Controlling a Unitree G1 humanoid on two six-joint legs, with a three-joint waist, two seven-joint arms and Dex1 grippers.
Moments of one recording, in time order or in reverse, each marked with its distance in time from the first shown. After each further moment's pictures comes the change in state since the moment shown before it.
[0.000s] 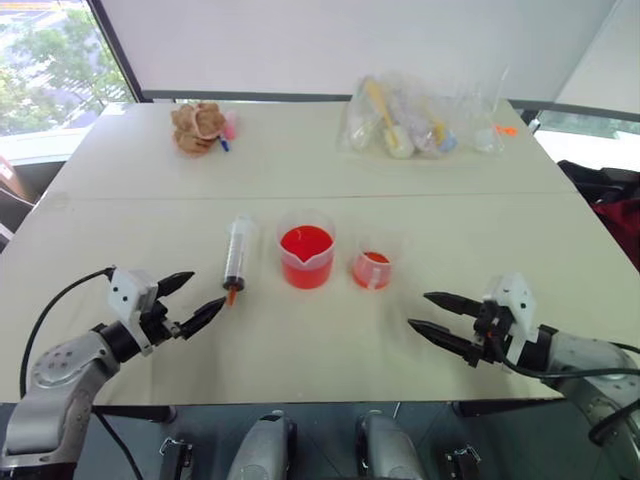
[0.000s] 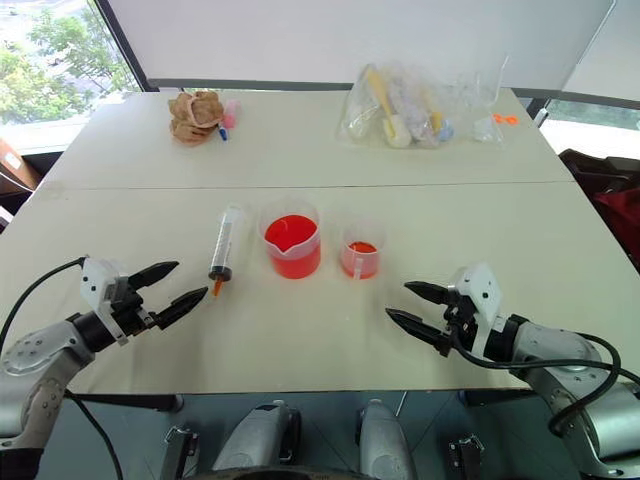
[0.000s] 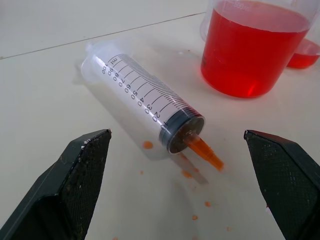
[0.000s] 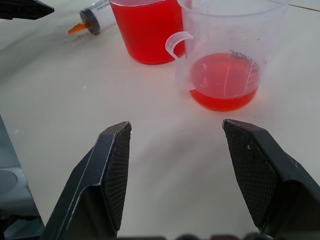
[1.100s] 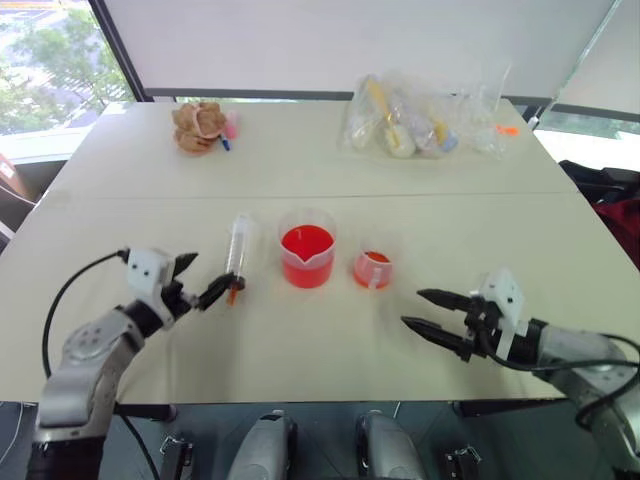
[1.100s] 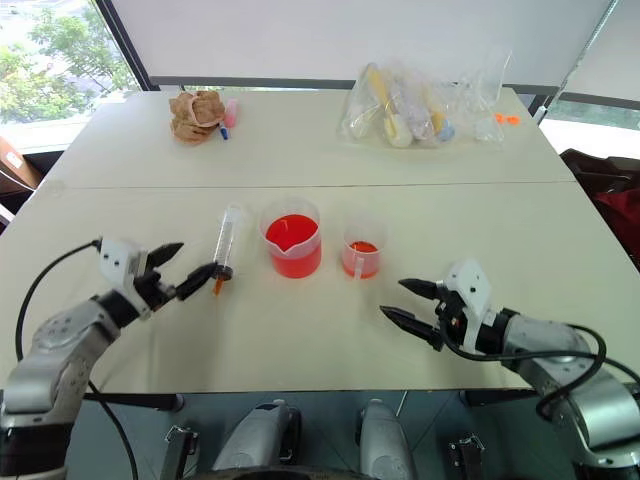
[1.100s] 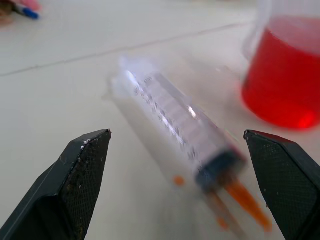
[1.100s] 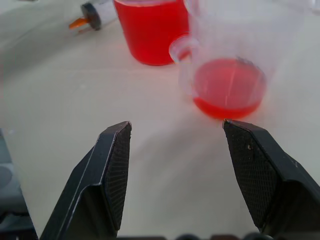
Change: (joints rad) left arm -0.263 0.005 -0.065 -0.077 0.020 0.389 0.265; right arm -0.157 -0.072 0.026 -0.059 0.021 0.100 -0.013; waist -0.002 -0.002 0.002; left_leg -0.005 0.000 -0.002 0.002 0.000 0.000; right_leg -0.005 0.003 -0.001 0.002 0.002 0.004
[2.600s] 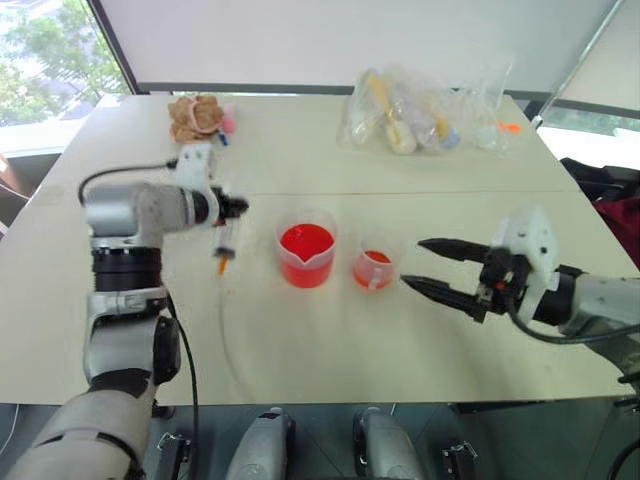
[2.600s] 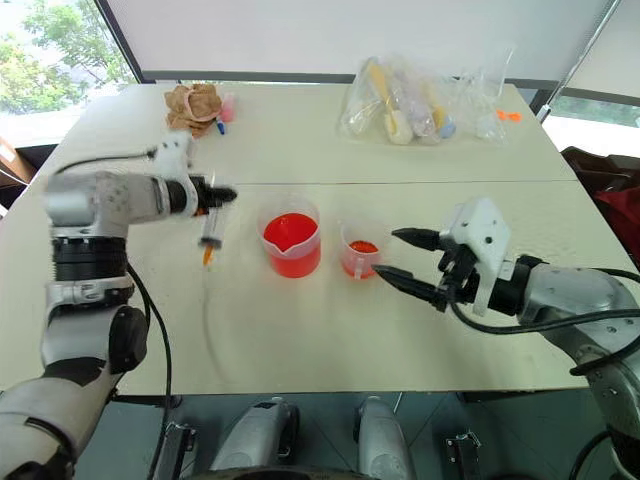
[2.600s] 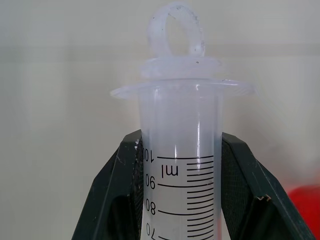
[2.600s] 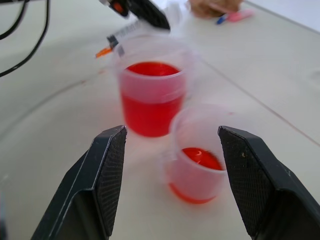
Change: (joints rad) left arm -0.866 -0.168 0.060 0.442 0.063 0.607 0.161; right arm -0.157 -0.079 -0.159 -0.087 0.231 0.158 -0.135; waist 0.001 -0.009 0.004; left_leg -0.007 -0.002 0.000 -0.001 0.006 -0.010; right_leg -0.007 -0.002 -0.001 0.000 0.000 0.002
